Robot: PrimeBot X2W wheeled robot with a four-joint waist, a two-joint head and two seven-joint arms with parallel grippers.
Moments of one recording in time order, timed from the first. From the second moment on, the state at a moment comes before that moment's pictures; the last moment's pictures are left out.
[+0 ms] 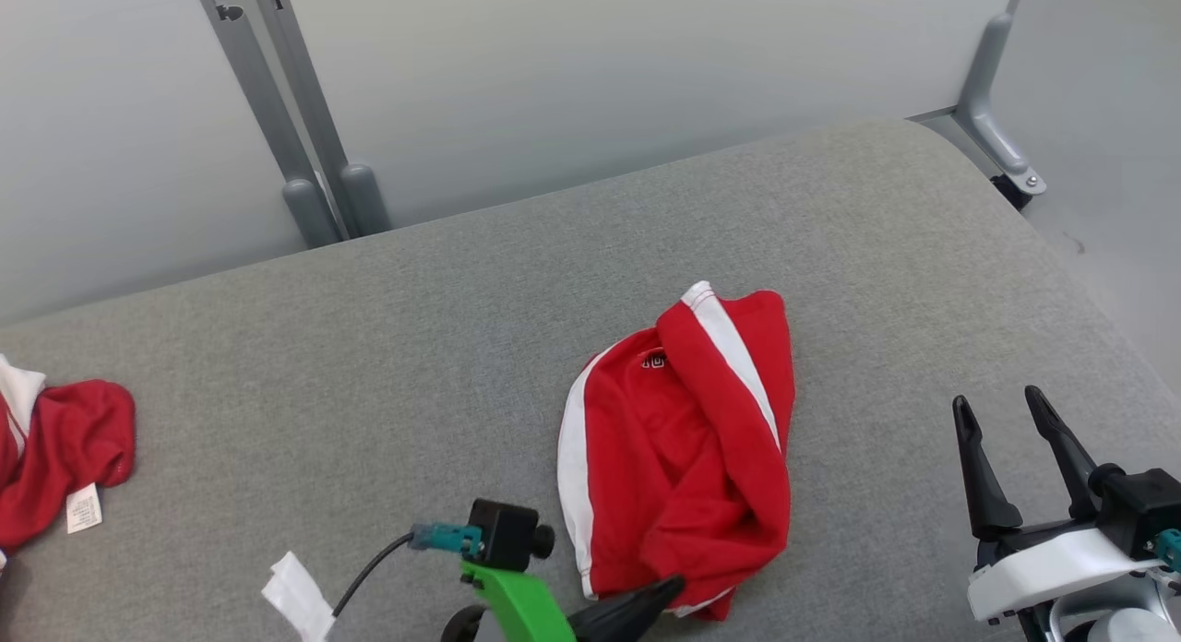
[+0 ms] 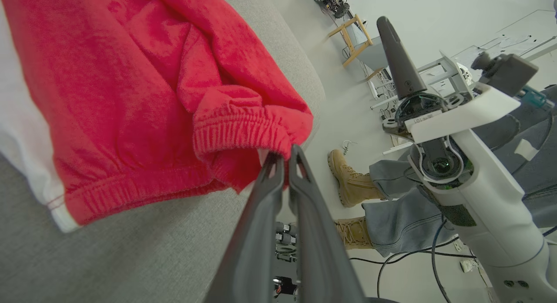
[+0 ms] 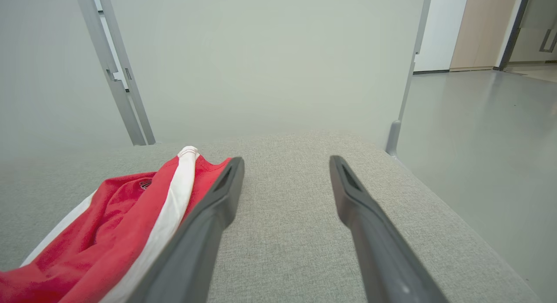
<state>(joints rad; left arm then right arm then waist) -0.35 0.31 -1.09 0.18 -1.35 -0.13 0.07 0.05 -0.23 0.02 0.10 0.24 0.13 -0.26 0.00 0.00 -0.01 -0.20</state>
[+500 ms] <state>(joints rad) -0.24 0.54 -0.98 0.29 -1.46 -0.06 0.04 0.04 -0.22 0.04 0.10 0.24 0.13 -0.26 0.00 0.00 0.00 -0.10</state>
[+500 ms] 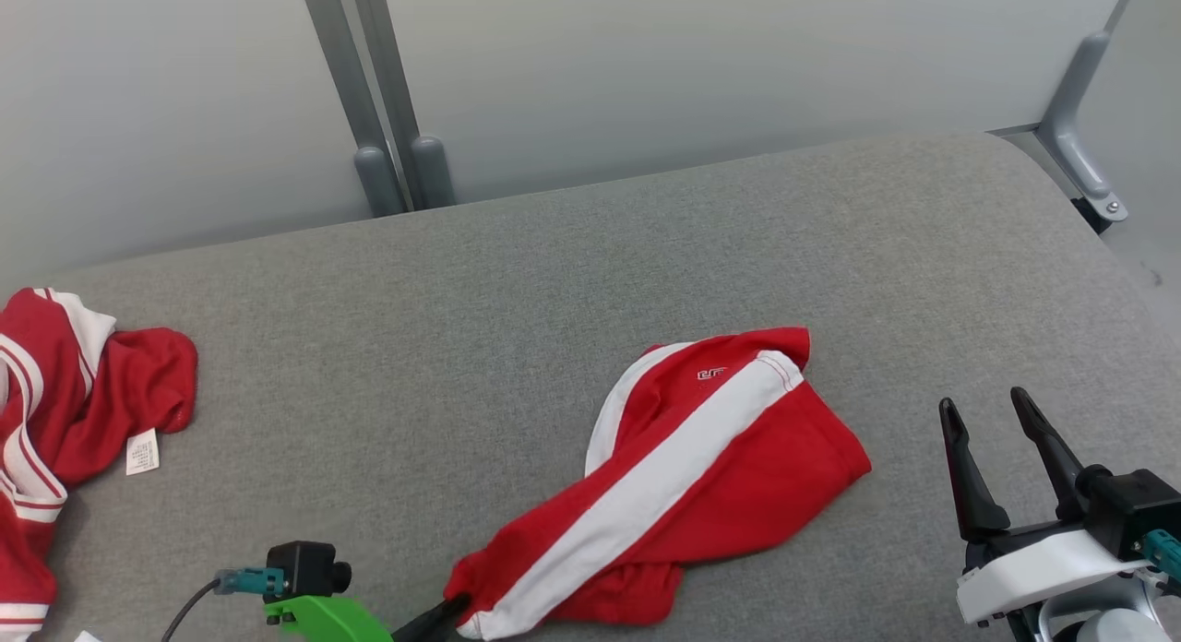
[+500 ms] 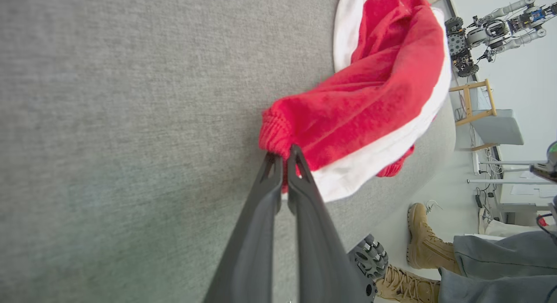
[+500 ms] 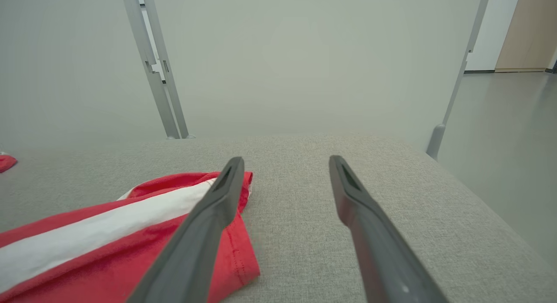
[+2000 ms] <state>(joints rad) -0.61 0.28 -1.17 0.43 -1.05 0.14 0.03 -0.02 -0.22 0.08 0.11 0.25 0.13 -0.26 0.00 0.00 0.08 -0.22</state>
